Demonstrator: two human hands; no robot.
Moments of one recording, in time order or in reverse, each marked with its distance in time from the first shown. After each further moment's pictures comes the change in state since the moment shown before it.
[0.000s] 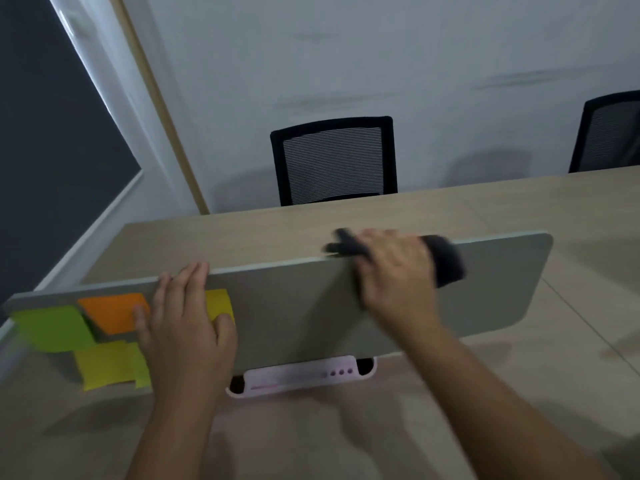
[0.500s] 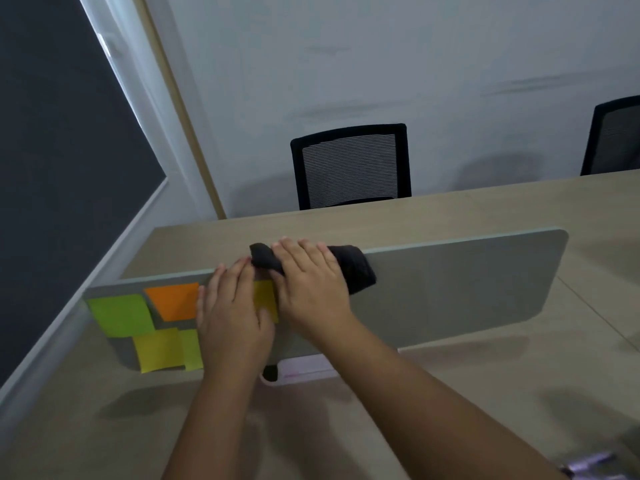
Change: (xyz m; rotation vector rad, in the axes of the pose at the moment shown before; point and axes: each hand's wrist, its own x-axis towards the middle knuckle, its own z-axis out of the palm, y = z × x) left_hand 0.007 -0.021 -0.008 -0.049 -0.097 0.123; right_hand 0.009 -0.143 0.053 0.087 -0.168 -0.076
